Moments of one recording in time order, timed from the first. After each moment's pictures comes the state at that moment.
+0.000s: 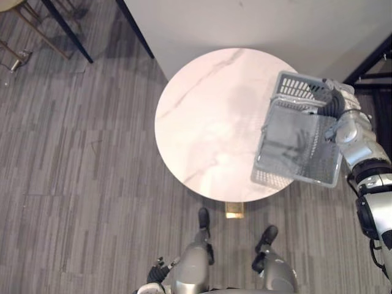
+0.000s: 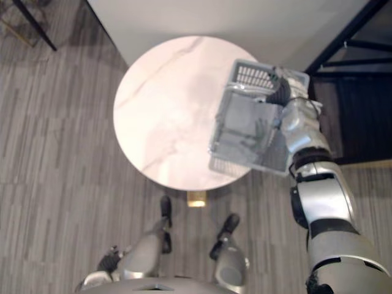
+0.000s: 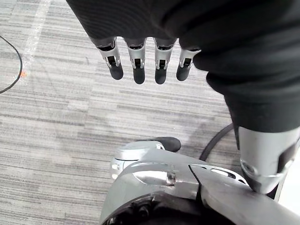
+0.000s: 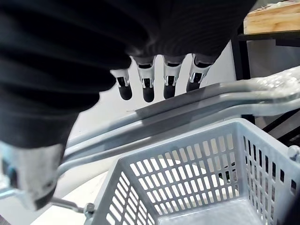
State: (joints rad) left arm 0.10 0.12 0.05 1.14 -0.12 -0.21 0.06; right arm -0.98 -0.62 0.17 1.07 -0.55 -0.15 -0.19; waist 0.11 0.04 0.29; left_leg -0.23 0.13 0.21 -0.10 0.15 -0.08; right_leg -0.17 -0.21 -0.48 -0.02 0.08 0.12
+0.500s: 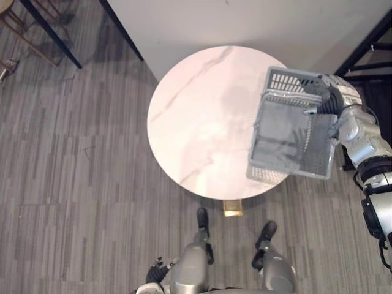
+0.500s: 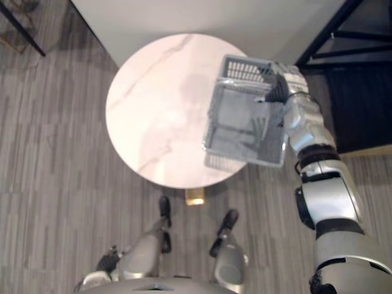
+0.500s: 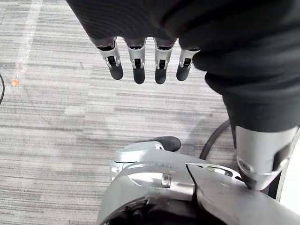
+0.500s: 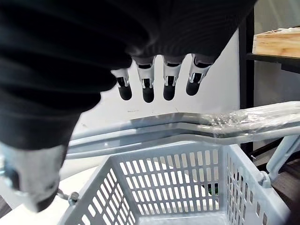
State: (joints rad) left arm 0.10 0.13 0.04 1.14 -0.12 -0.21 0.06; right arm -0.98 -0.66 0.27 1.01 -0.63 -0.18 -0.18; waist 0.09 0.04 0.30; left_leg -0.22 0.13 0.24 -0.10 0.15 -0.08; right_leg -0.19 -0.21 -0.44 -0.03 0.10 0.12
